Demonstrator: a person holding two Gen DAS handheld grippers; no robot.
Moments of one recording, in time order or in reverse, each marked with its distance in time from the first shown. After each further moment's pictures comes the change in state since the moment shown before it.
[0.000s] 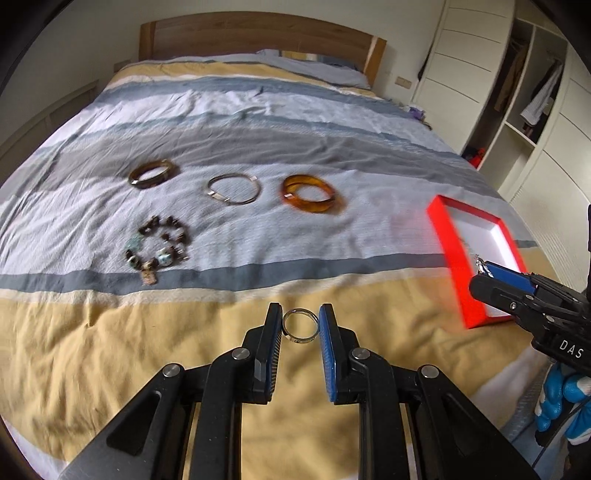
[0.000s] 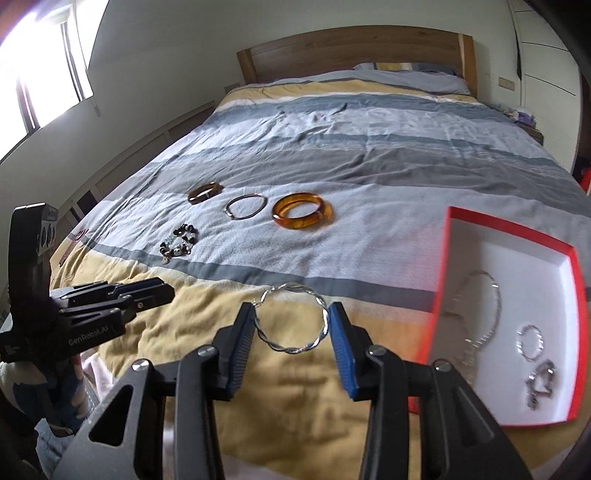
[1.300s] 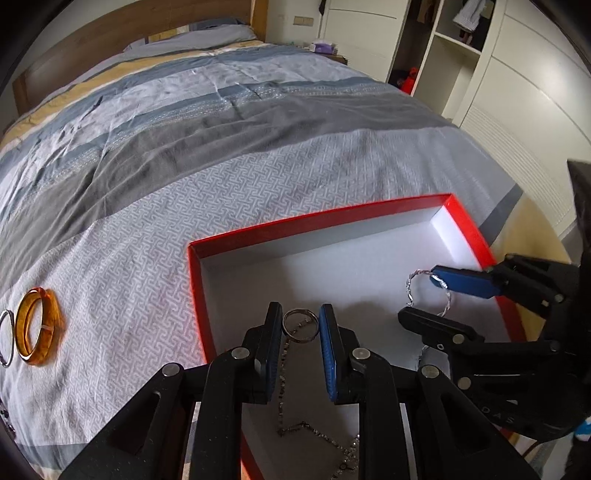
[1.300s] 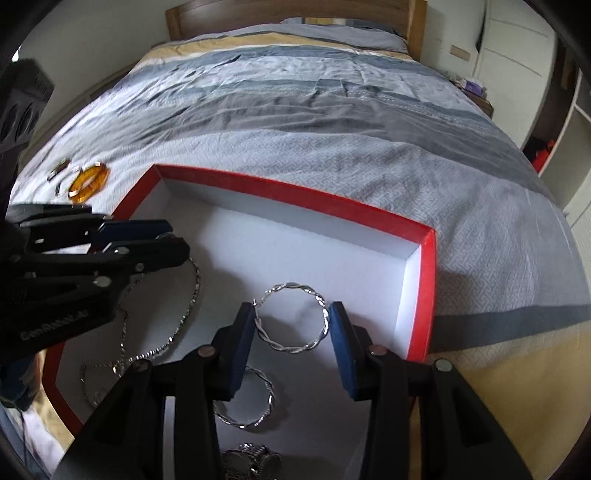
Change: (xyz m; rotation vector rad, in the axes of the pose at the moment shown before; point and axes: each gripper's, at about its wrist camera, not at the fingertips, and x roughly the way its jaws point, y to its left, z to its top) left arm 0.205 -0.250 0.091 0.310 0.180 -0.117; right arm 0.045 -0.227 0.009 -0.038 0.215 -0.253
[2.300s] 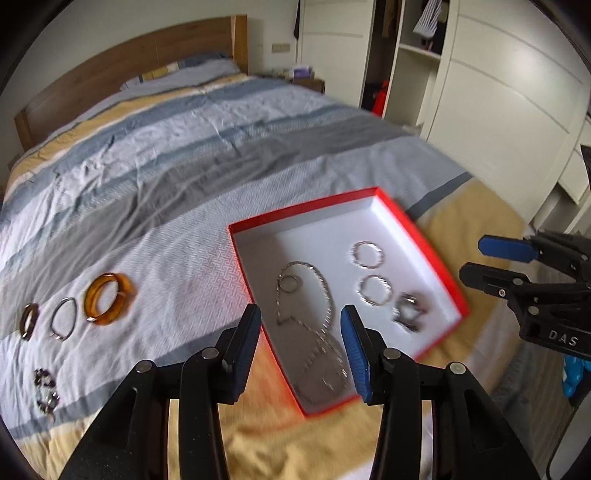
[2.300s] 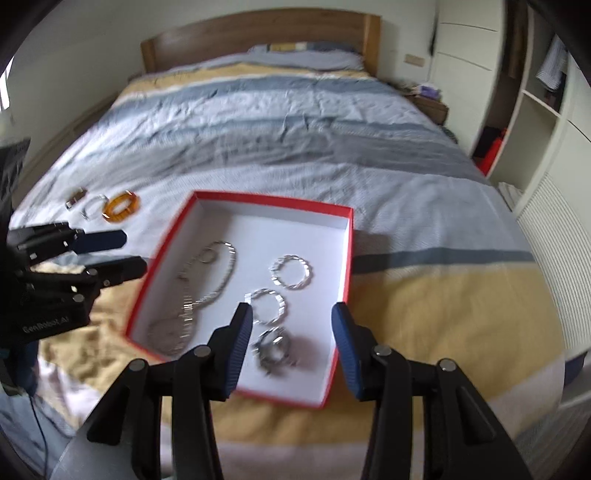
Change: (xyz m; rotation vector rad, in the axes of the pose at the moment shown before) left arm -0.142 -0.019 -0.056 0.092 -0.100 0.003; right arm -0.160 0.025 -0.048 0.174 -0.110 -0.071
